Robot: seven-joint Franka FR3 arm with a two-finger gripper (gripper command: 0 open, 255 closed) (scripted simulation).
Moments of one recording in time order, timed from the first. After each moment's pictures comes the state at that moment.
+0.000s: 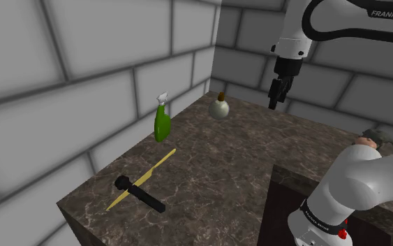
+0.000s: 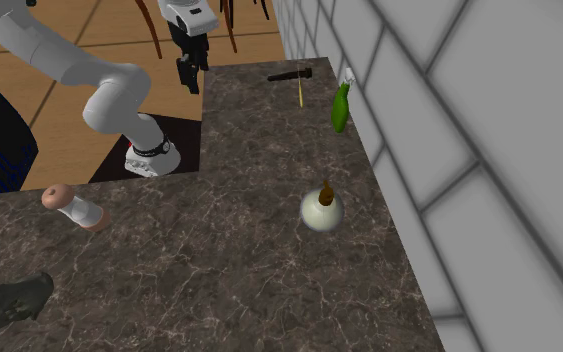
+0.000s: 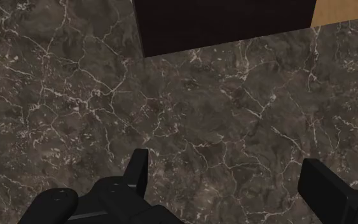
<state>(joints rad) 0.00 -0.77 0.00 -2.33 0.01 1.47 -0.08</state>
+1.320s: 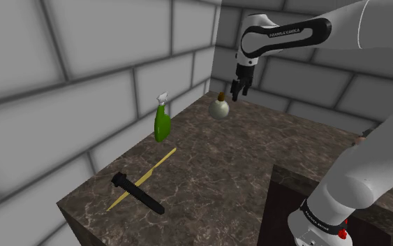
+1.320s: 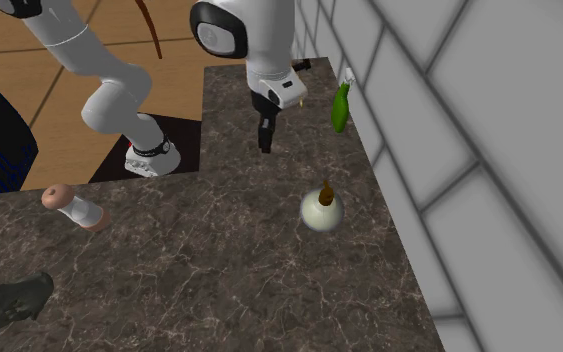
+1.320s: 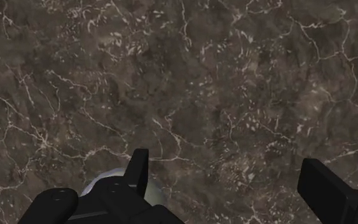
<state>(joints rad) -0.05 -0.18 -0.10 -2.05 -0.08 1.85 -0.20</state>
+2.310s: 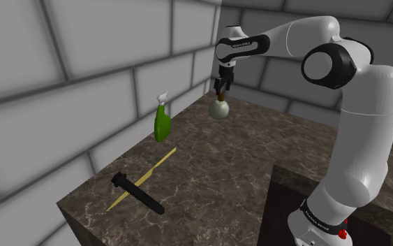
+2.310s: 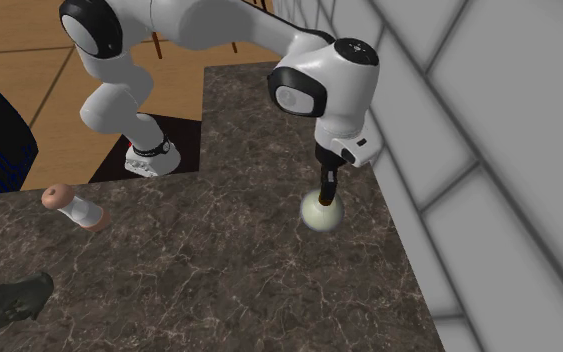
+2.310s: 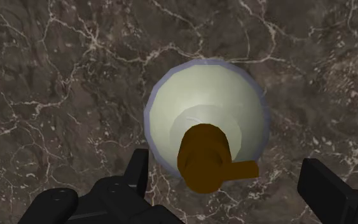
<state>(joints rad) -0.11 0.35 -0.15 -1.53 -0.05 1.92 -0.29</state>
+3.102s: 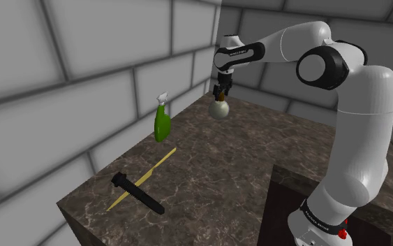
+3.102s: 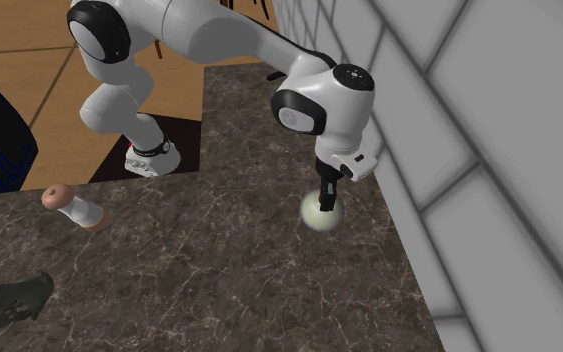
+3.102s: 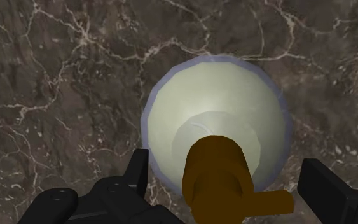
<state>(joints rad) -0.11 0.39 -0.15 -1.57 -0.05 2.00 -0.30</state>
